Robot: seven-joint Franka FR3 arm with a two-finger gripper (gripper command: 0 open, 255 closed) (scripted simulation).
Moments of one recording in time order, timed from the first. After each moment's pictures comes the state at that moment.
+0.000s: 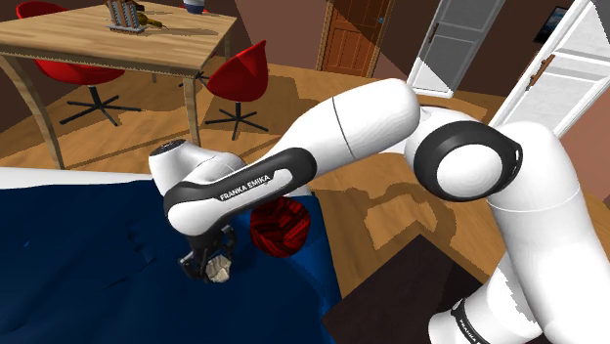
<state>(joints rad) 0.47 0.80 0.29 -1.44 -0.11 1.91 0.48</state>
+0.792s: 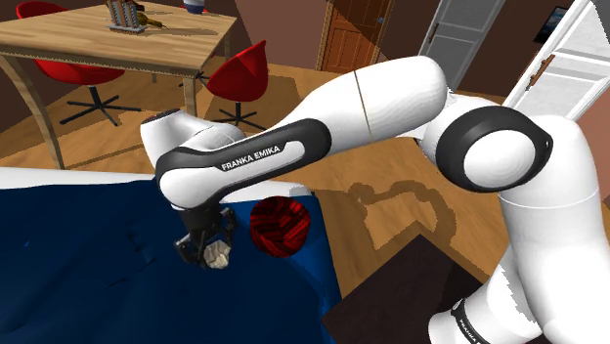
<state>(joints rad) 0.46 0.71 0.30 -1.43 -0.09 1.81 0.48</state>
